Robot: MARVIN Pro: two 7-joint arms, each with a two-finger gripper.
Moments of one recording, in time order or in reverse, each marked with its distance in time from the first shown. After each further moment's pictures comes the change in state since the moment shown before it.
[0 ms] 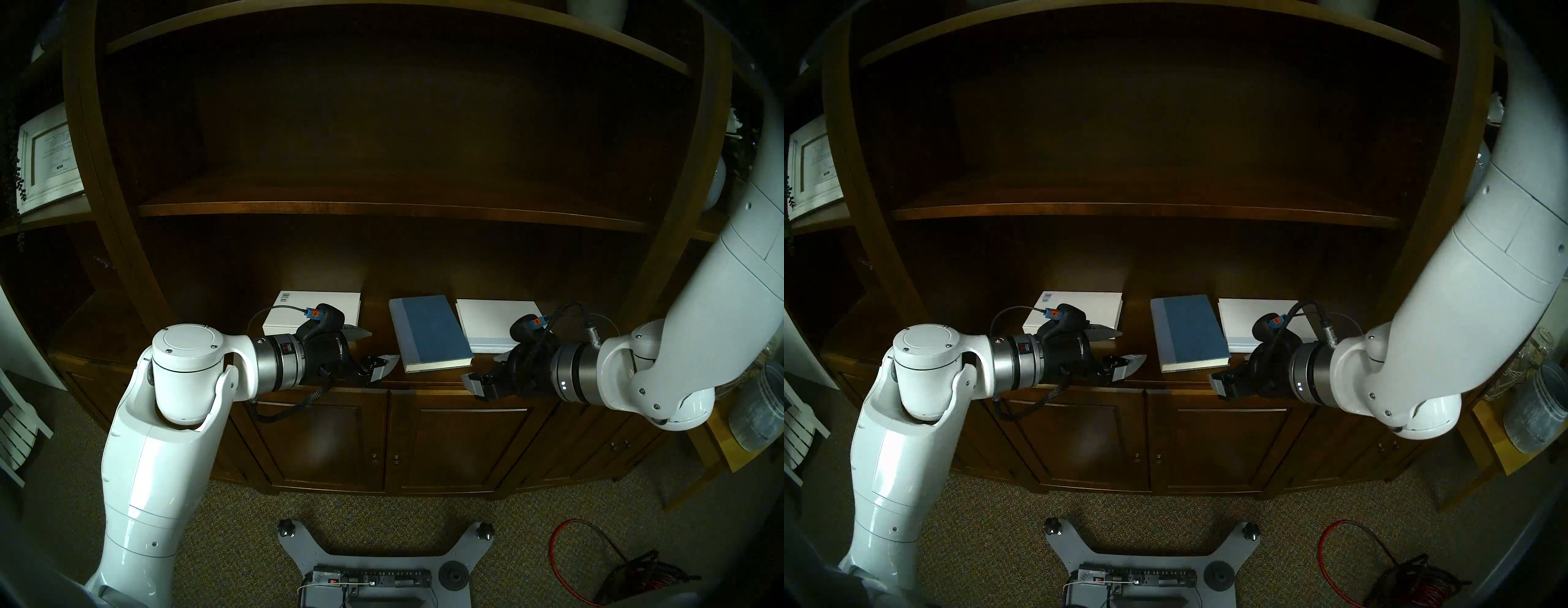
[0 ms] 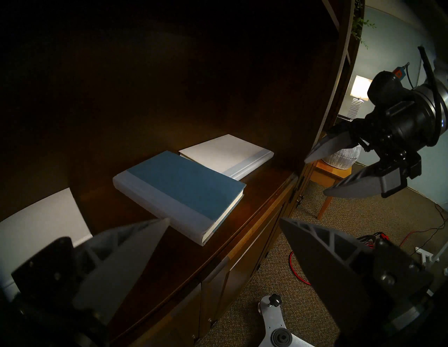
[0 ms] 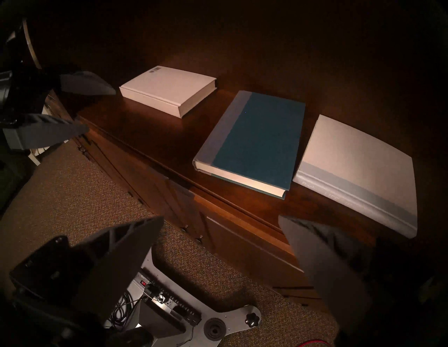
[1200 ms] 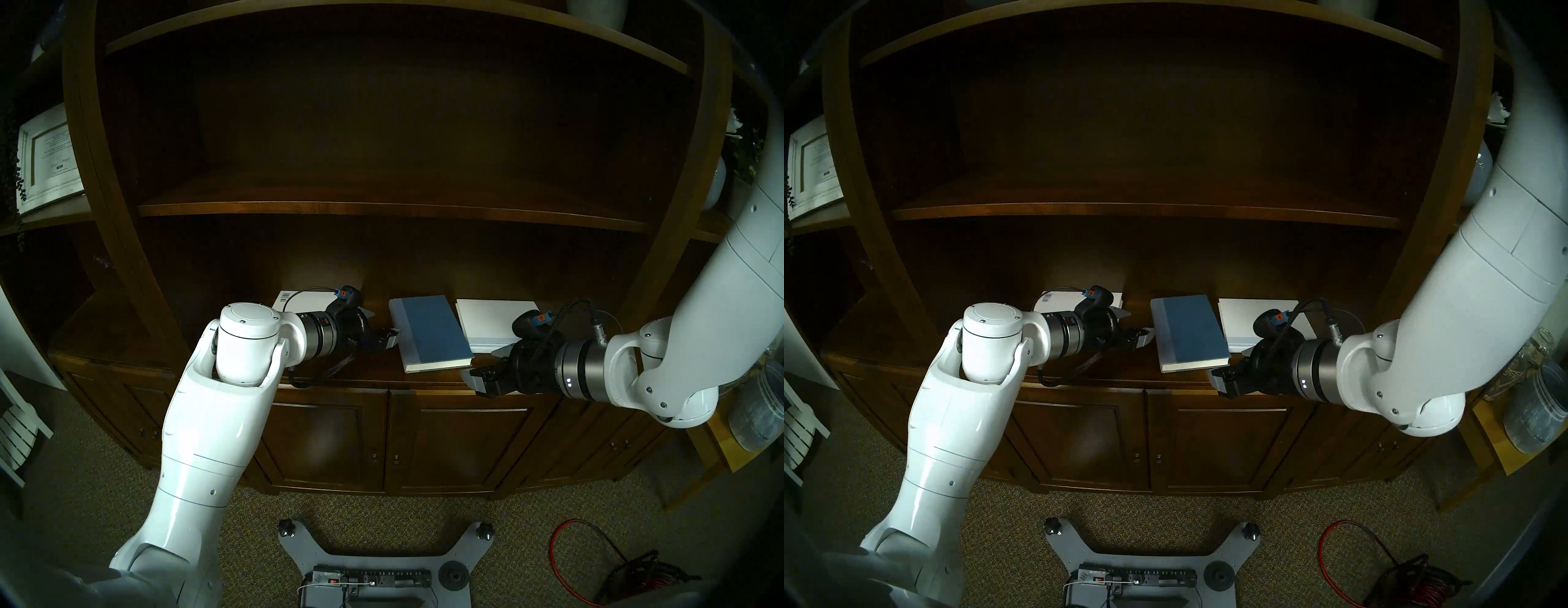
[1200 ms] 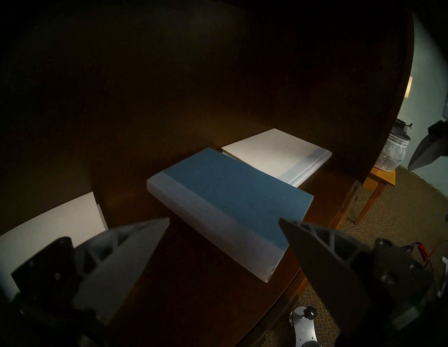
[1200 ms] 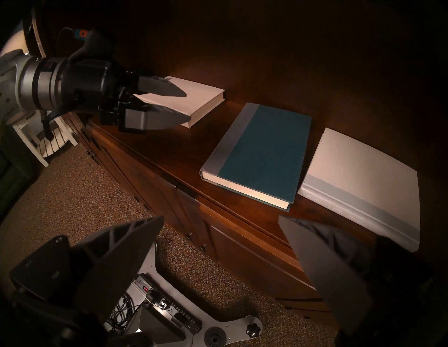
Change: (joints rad) left arm -0.268 -0.151 0.146 0.345 0.158 -0.030 0.171; right arm 0.001 0.013 -0.012 0.010 -0.025 -0.021 0.029
